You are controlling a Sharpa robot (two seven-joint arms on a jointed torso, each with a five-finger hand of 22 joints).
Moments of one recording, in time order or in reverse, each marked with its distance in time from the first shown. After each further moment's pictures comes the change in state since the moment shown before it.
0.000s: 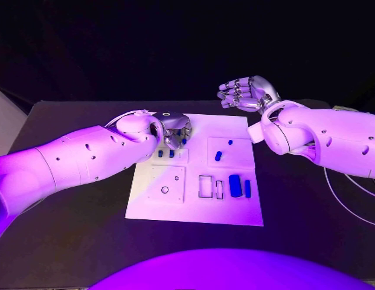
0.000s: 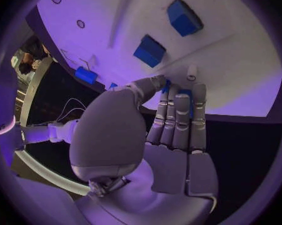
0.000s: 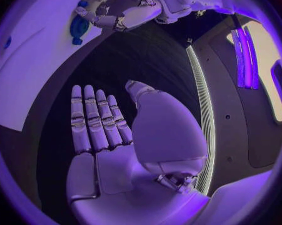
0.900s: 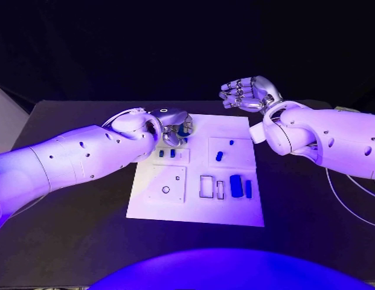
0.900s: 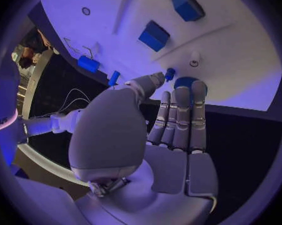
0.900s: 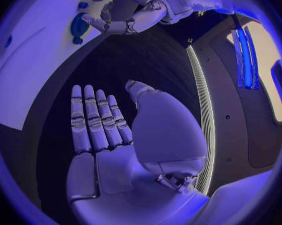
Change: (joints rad) left arm 0.004 -0.032 0.006 0.034 0.055 -0.069 0.023; left_hand 0.021 -0.021 -0.058 0.030 0.005 -0.122 0.009 0.059 0.009 -0.166 0.038 0.030 0.066 -0.085 0.028 -0.129 -0.049 0.000 -0.011 0.025 -0.061 -0.057; right arm 0.000 0.000 0.000 -0.002 -0.001 0.000 0.000; right_hand 0.000 0.000 0.000 0.000 0.000 0.000 0.000 0.000 0.001 0.000 0.000 0.000 0.000 0.000 0.000 0.000 0.001 0.000 0.000 0.000 0.000 0.002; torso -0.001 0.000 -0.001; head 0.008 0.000
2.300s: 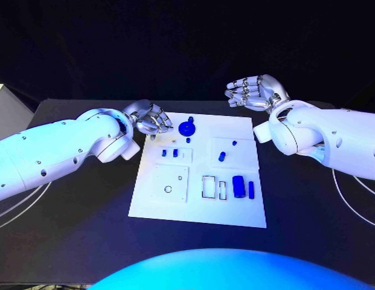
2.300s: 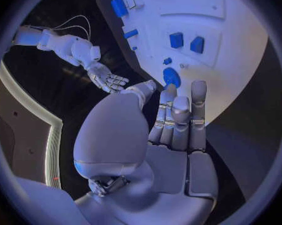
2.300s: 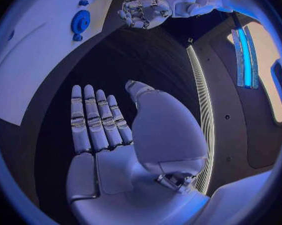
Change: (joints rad) left arm 0.004 -0.256 0.064 0.229 0.697 -0.044 -0.158; left_hand 0.009 0.076 -0.130 0.192 0.004 -0.050 0.023 0.134 0.114 0.132 -0.037 0.124 0.234 0.213 -0.030 0.035 0.328 -0.004 0.074 -0.032 -0.013 -0.035; right arm 0.008 -0.013 0.000 0.006 -0.001 -0.001 -0.001; right_hand 0.000 0.000 0.000 0.000 0.000 0.000 0.000 0.000 0.000 0.000 0.000 0.000 0.000 0.000 0.000 0.004 0.002 0.000 0.000 0.000 0.000 0.002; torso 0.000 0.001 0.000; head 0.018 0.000
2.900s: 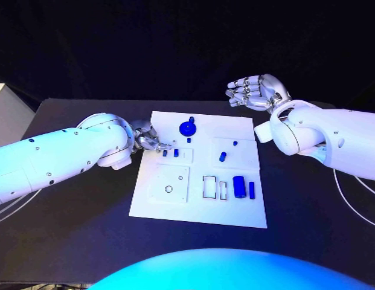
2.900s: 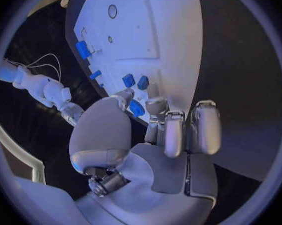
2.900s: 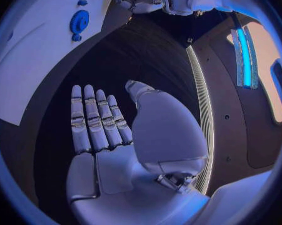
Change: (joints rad) left arm -0.004 0.012 -0.022 0.008 -0.276 0.203 -0.332; left_hand -0.377 0.004 -0.158 0.085 -0.018 0.252 -0.137 0.137 0.108 0.455 -0.133 0.325 0.385 0.252 -0.122 0.330 0.324 -0.106 0.463 -0.106 0.415 0.553; right arm 0.003 -0.003 0.000 0.006 0.000 -0.001 0.000; right_hand 0.000 0.000 0.000 0.000 0.000 0.000 0.000 0.000 0.001 0.000 0.000 0.000 0.000 0.000 0.000 0.000 0.001 0.000 0.000 0.000 0.000 0.002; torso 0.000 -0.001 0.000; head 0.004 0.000
